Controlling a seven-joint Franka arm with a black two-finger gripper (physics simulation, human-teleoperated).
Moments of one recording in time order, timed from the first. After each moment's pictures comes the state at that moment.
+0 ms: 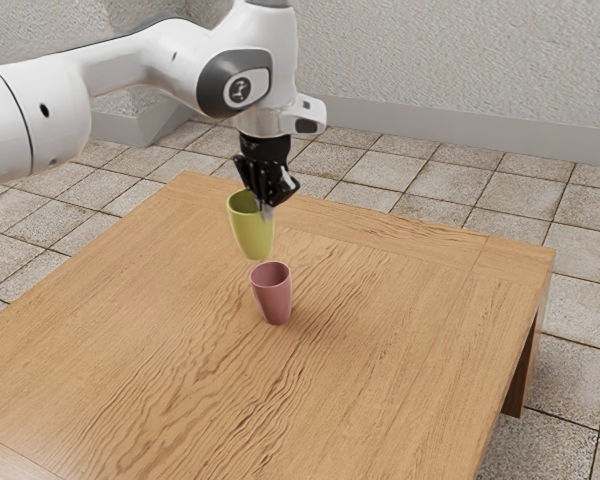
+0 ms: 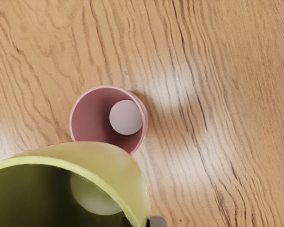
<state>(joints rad) -0.07 0.35 -0.19 -1.38 0.21 1.67 0.01</state>
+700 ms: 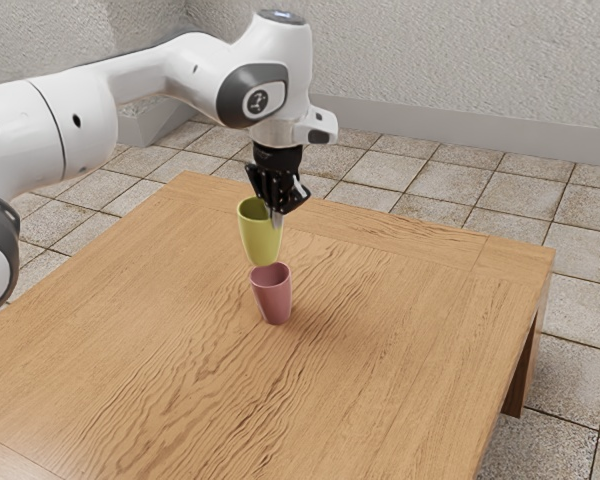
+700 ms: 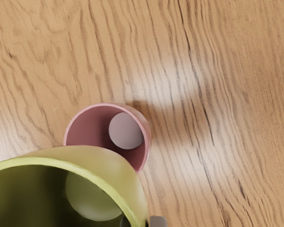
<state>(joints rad) -0.07 0.47 -0.20 -1.28 0.23 1.66 0.00</state>
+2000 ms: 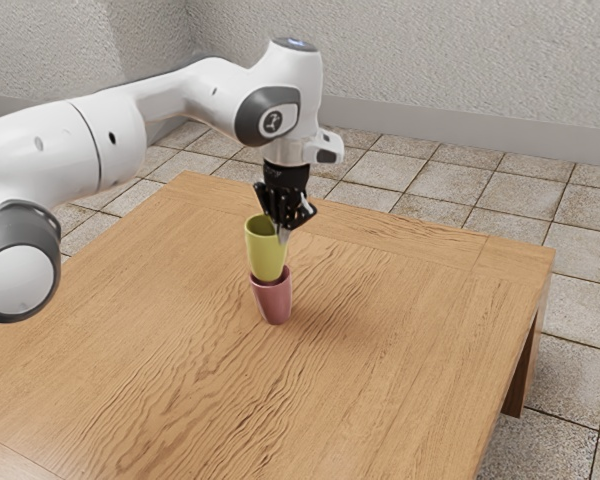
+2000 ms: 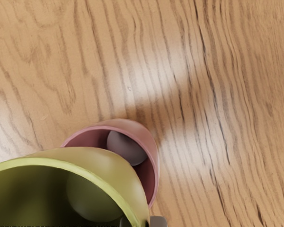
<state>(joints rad) -0.06 0.62 -0.21 -1.16 0.25 1.64 -0.01</state>
